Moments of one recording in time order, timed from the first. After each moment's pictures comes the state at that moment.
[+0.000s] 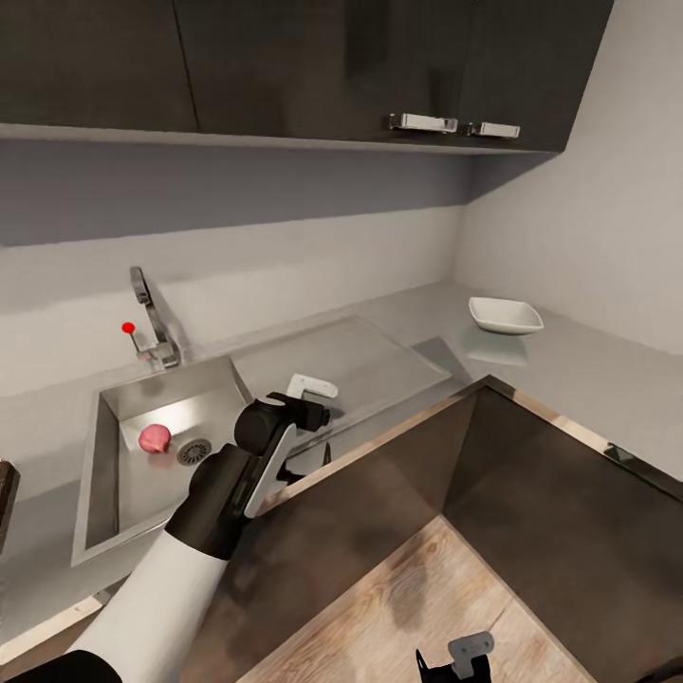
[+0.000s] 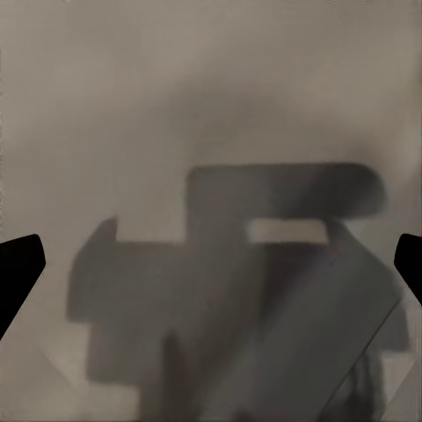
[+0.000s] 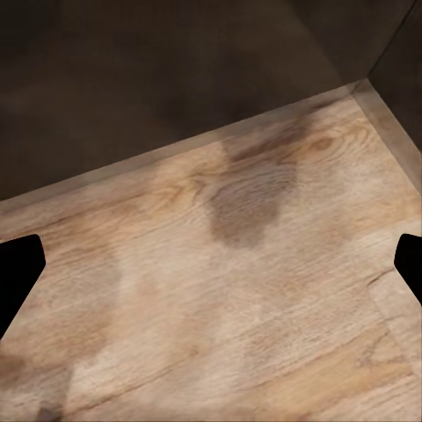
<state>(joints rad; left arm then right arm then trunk) -0.79 -0.15 -0.37 -1.32 0.07 0.99 0.21 -0.42 0.02 0.22 -0.02 -0.03 -0.56 -0.01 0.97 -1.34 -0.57</state>
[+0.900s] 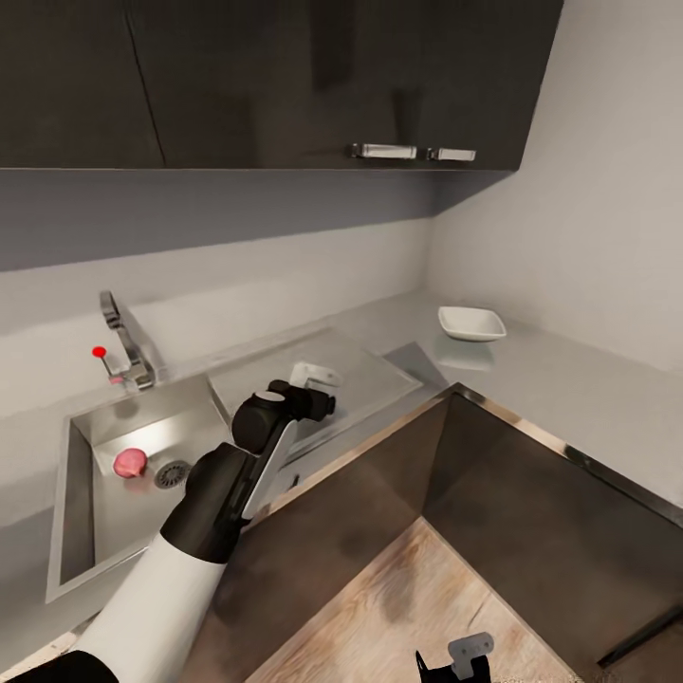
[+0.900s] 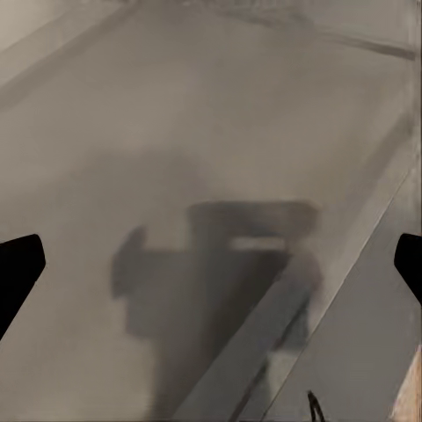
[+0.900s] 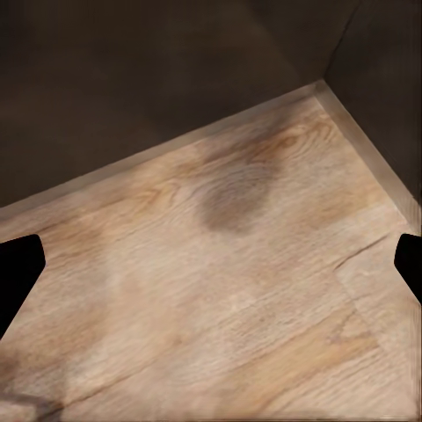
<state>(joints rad) -0.79 -0.15 -0.39 -1.42 0.07 0.99 0.21 -0.42 0.02 0.22 -0.02 -0.03 -0.56 -0.01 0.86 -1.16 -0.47</state>
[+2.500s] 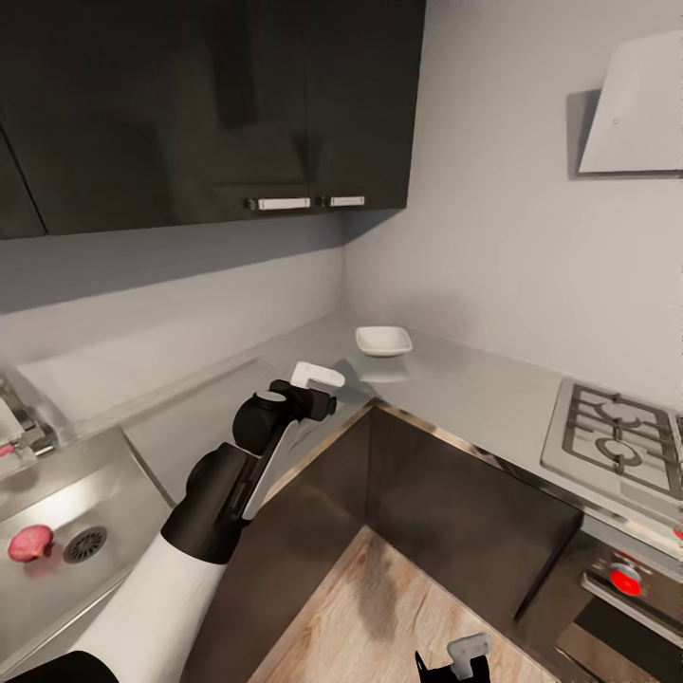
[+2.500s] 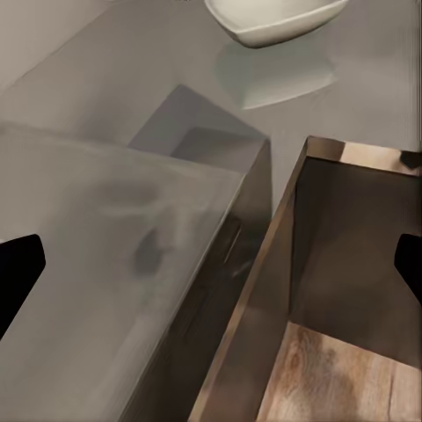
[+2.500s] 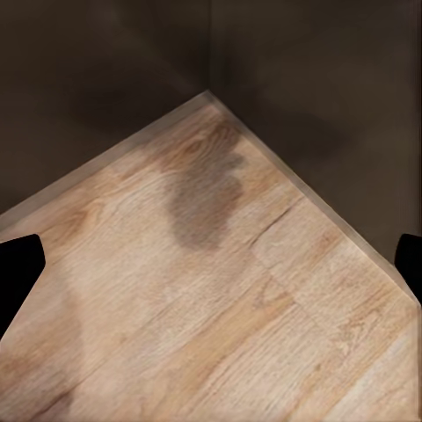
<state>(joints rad) -0.79 -0.15 -0.40 -1.42 0.08 0.99 0.21 -0.42 0.03 0.22 -0.02 -0.03 -0.55 -0.01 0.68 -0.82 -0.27</state>
